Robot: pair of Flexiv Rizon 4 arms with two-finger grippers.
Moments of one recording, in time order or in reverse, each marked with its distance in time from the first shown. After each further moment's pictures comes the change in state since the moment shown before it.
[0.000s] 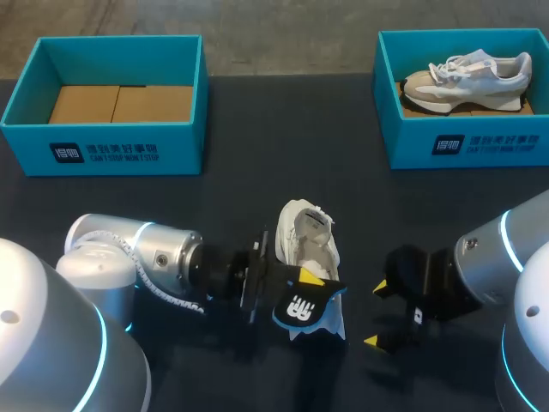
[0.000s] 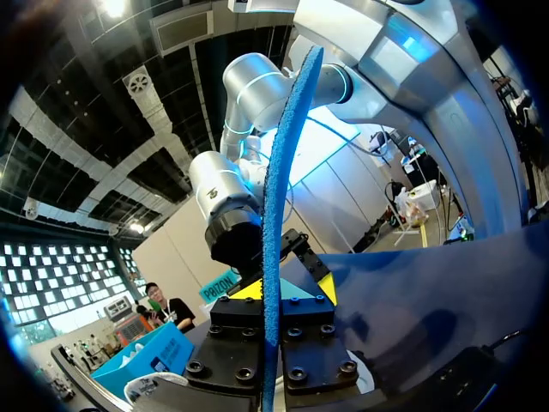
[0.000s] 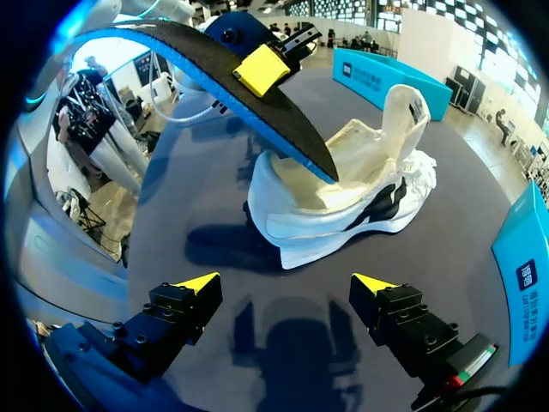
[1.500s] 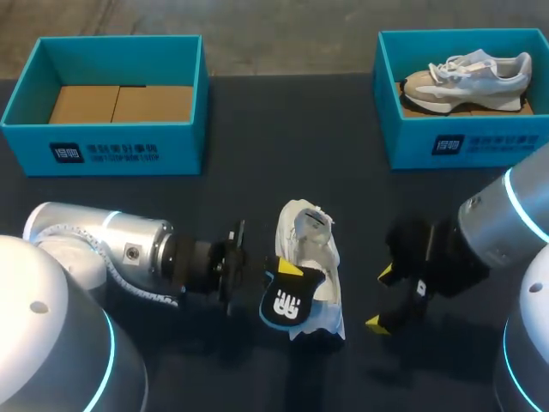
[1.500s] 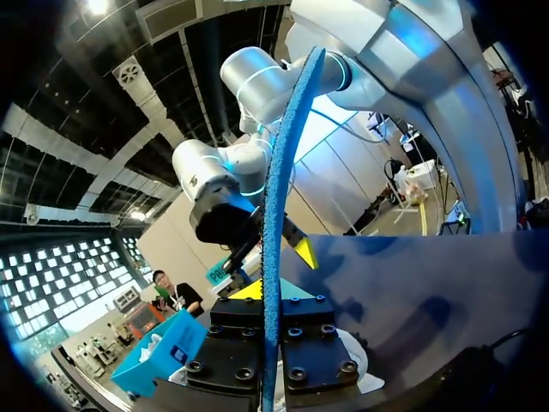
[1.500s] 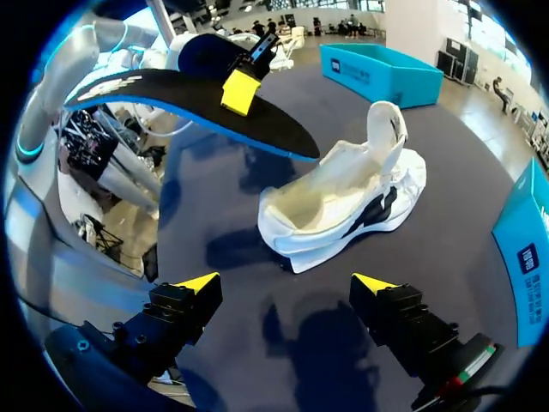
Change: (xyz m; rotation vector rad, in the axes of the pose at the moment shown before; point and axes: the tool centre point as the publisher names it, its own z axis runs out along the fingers) left arm -0.009 -0.021 -0.030 -0.130 -0.006 0.040; right arm 0.004 0.023 -0.036 0.044 0.066 0.114
